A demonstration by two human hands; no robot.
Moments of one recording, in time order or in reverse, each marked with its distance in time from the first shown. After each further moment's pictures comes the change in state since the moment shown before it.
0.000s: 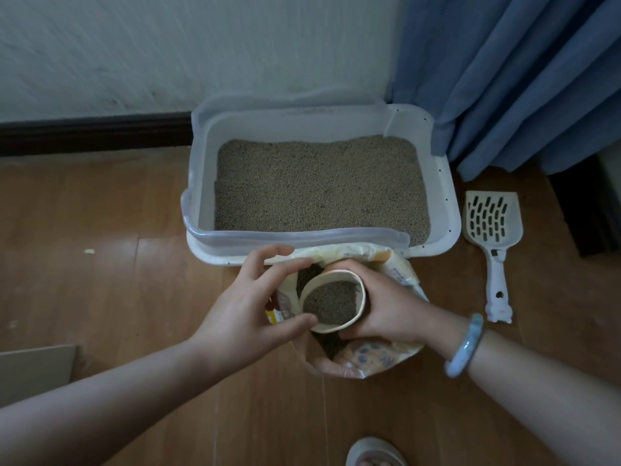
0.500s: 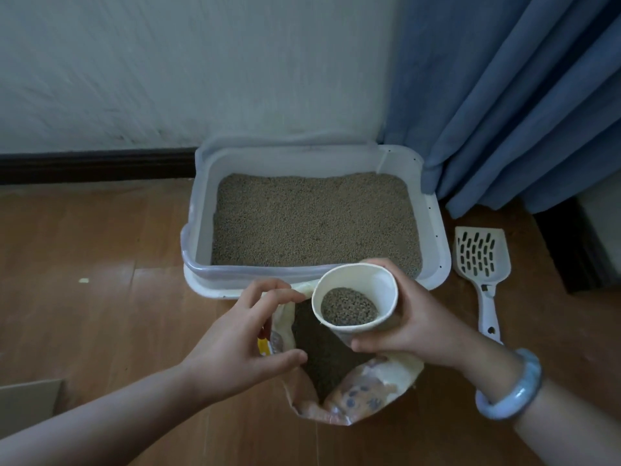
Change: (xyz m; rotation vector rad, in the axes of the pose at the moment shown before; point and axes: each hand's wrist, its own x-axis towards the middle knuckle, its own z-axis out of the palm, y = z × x) left_hand 0.010 -0.011 -0.007 -0.019 -0.064 0.038; right_hand -0.022 -0.031 -0.044 0.247 0.137 -0.059
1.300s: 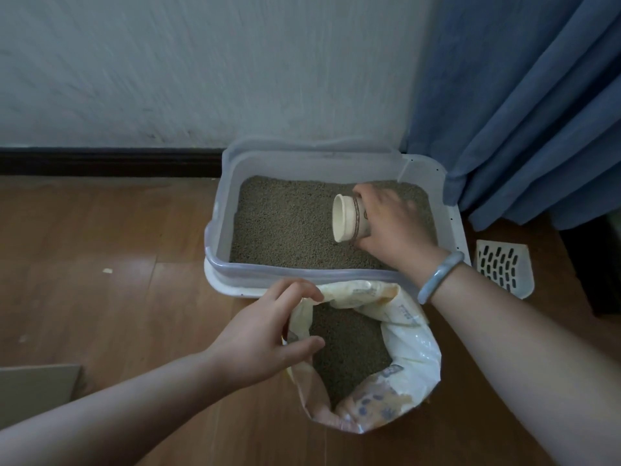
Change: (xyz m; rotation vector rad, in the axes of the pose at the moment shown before) left_hand 0.010 0.000 0.003 0.060 -0.004 -0.035; right_hand 0.127 -0.003 -0.018 -1.051 0.279 -0.093
